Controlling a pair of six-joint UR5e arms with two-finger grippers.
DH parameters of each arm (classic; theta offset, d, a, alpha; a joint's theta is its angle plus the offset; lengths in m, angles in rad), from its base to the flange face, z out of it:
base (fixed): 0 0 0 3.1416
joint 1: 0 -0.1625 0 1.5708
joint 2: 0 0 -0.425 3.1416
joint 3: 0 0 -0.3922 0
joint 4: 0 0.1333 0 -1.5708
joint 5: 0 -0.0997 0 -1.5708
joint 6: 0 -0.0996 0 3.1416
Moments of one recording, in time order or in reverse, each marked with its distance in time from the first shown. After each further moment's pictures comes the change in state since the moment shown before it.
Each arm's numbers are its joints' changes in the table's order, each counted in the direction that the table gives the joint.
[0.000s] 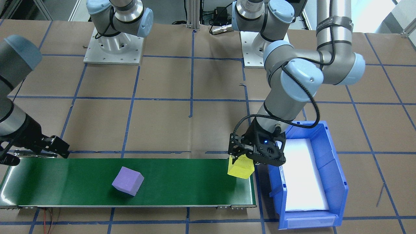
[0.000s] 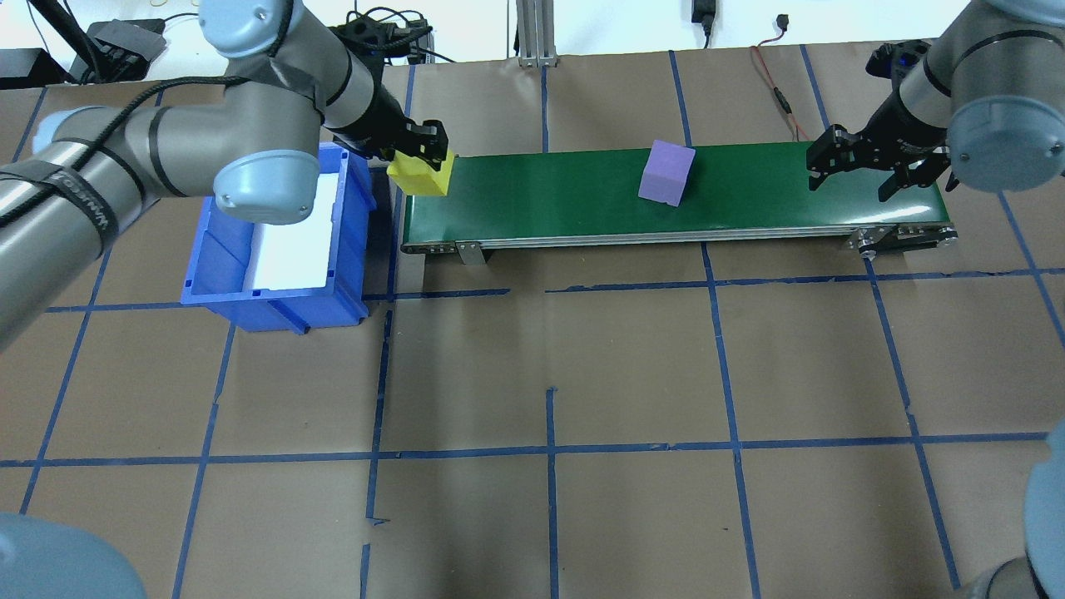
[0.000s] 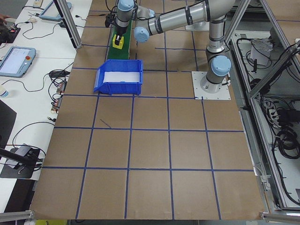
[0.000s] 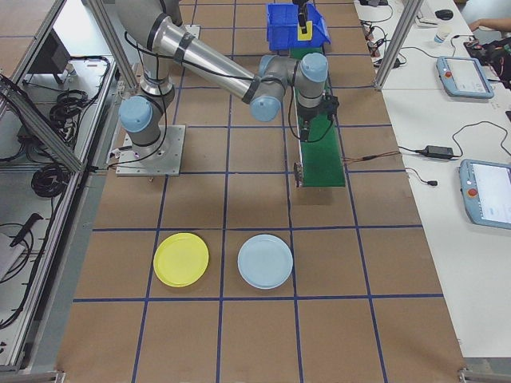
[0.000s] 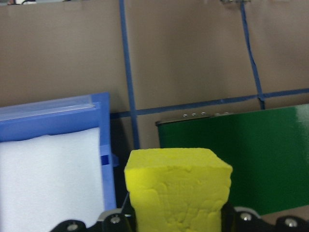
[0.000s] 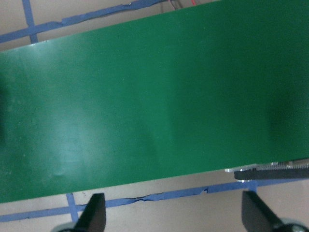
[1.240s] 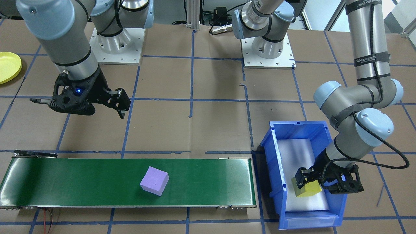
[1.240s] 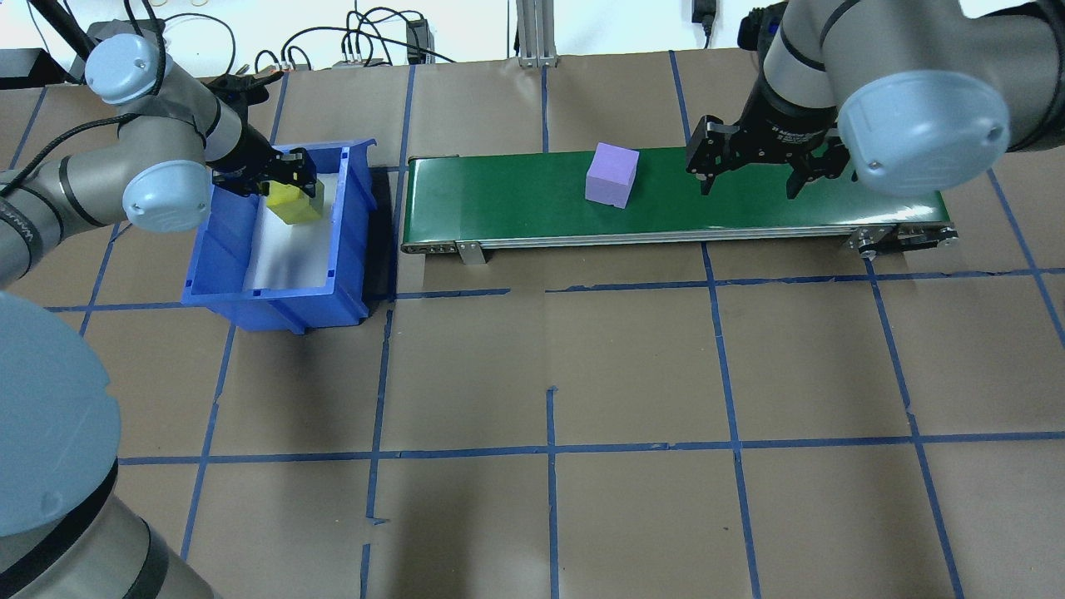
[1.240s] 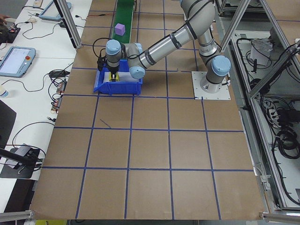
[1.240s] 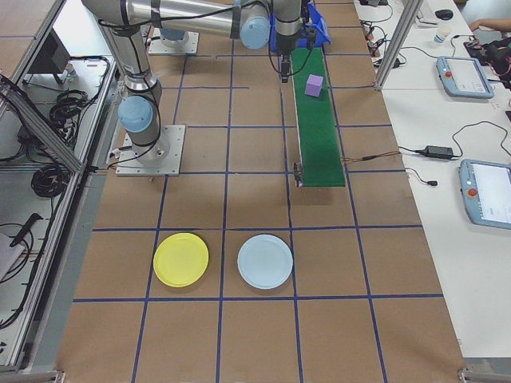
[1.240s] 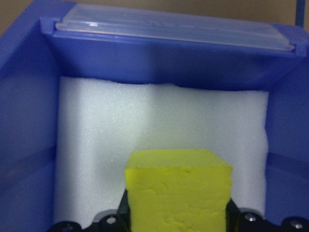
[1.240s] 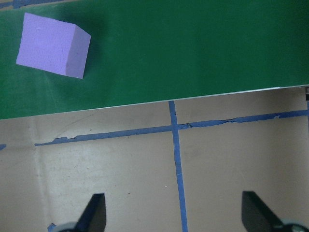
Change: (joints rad) left arm -0.323 0.111 0.002 0.047 -0.057 -0.055; right arm -0.349 0.217 0.002 0.197 0.120 -0.258
